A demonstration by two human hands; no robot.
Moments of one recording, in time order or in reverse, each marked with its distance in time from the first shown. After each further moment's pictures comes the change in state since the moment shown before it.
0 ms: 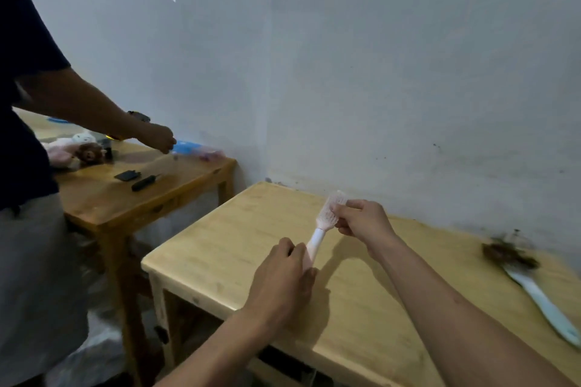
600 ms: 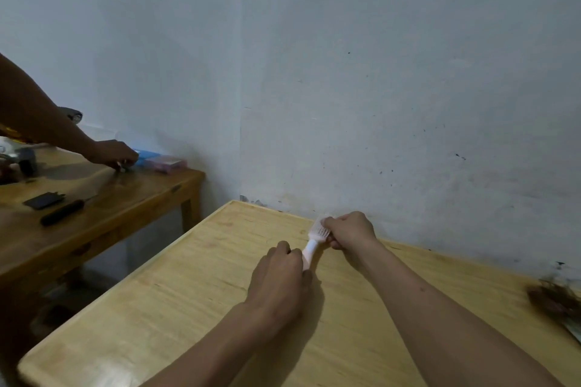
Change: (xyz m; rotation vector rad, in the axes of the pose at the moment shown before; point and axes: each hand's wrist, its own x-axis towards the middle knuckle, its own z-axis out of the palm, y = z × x) left_hand 0.146 -0.034 0.066 0.023 -0.089 -0.004; right_hand 0.154 0.036 0.032 -0.277 0.105 0.122
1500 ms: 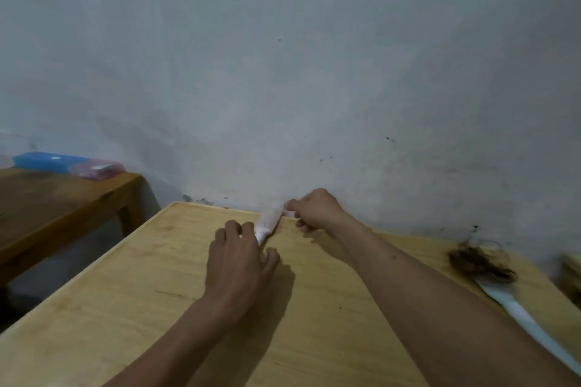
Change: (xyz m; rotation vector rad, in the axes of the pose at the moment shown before) left_hand 0.017 0.030 0.006 0.033 0.117 -0.029; right_hand -0.002 -0.014 -0.058 -0.122 -0.098 -0.003
